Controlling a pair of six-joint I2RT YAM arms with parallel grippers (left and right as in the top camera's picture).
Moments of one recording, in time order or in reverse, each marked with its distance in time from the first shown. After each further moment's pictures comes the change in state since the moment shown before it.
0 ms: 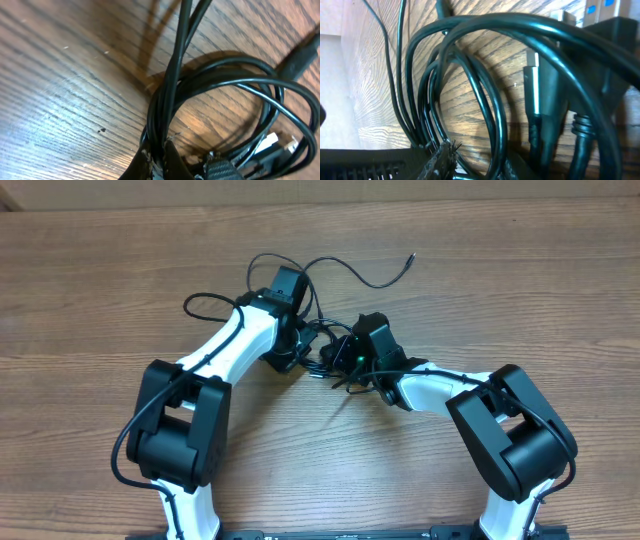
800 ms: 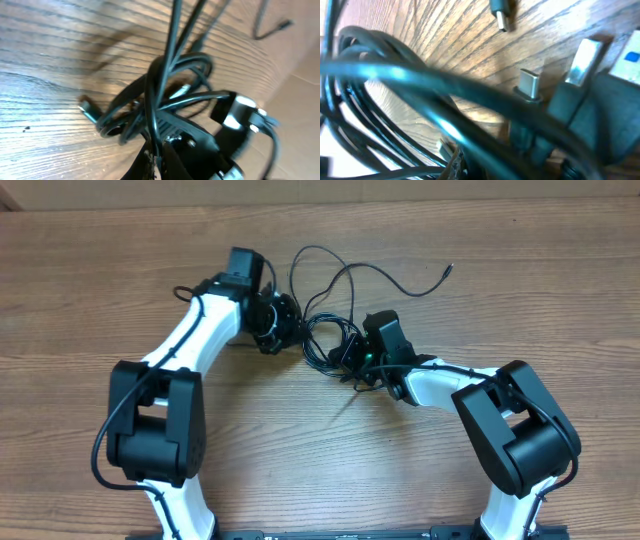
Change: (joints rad) left arm 0.177 -0.017 0.036 0.051 0.536 0.336; right arm -0.060 0.006 0.000 -0.020 -0.103 0.011
